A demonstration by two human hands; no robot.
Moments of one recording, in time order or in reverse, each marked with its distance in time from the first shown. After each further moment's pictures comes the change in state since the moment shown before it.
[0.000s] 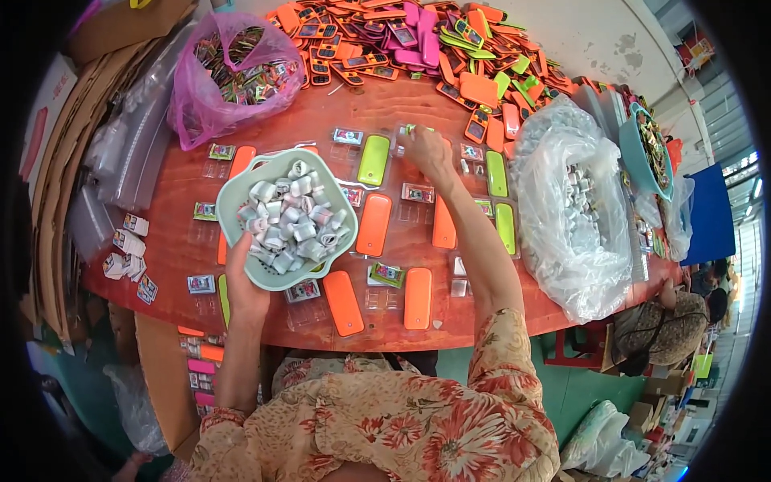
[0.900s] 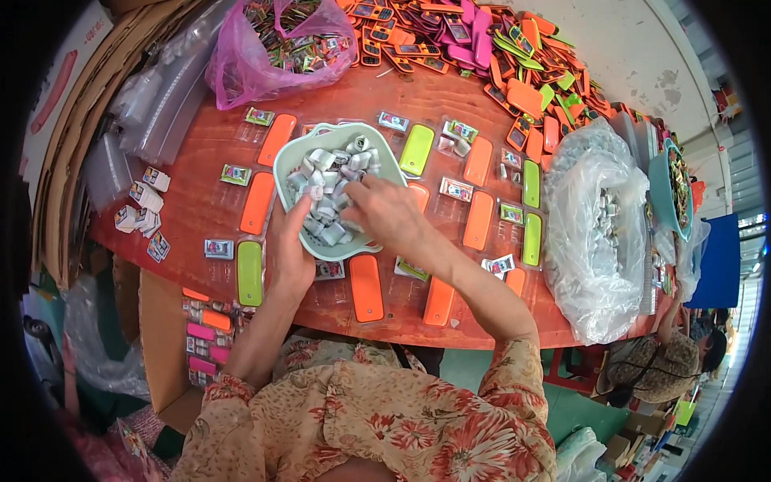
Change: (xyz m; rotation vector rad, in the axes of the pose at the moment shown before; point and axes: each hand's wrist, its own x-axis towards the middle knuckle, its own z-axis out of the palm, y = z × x) left_hand 0.002 -0.016 0.025 0.031 -0.013 0.101; right_hand -0.113 -0.120 -0.028 0.099 -0.250 -0.680
